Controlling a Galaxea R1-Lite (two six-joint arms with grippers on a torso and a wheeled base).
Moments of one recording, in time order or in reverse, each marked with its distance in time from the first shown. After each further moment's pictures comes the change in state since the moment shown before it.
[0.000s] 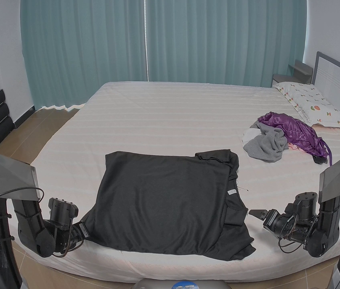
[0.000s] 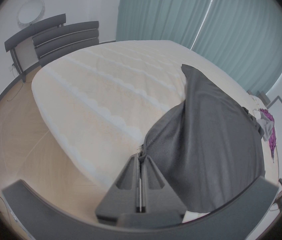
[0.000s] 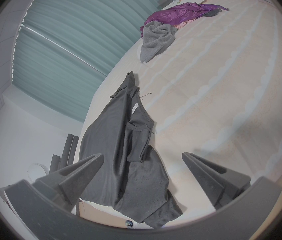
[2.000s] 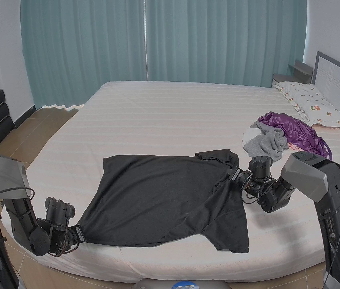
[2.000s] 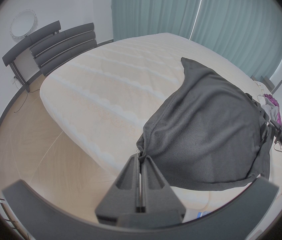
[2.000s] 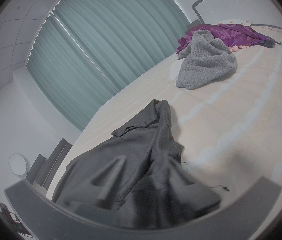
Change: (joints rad) left arm 0.003 -0.099 0.014 0.161 0.024 0.075; right arm 0.017 0.347 -1.110 0.537 -0.152 -0.196
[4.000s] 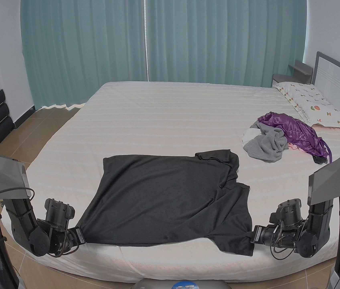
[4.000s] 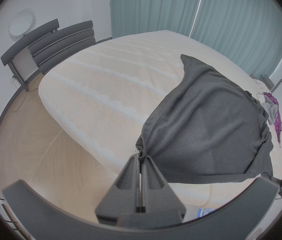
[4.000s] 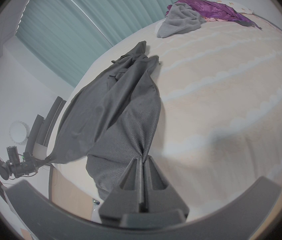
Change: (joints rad) left arm 0.006 0.005 0.007 0.005 -0.023 0.006; right arm 0.066 -0.295 1.010 -0.301 0.134 -0.089
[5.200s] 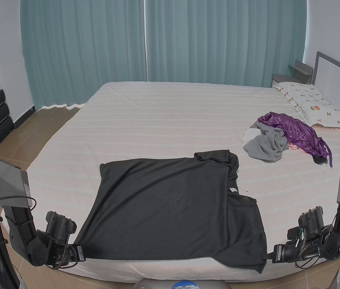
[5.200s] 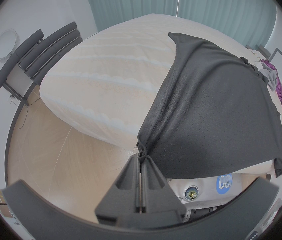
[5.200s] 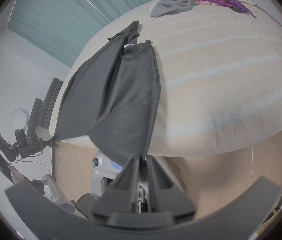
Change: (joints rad) left arm -0.048 -0.007 0.116 0.022 0.001 0.116; right arm -0.102 -0.240 0.237 0.254 0.155 -0.153
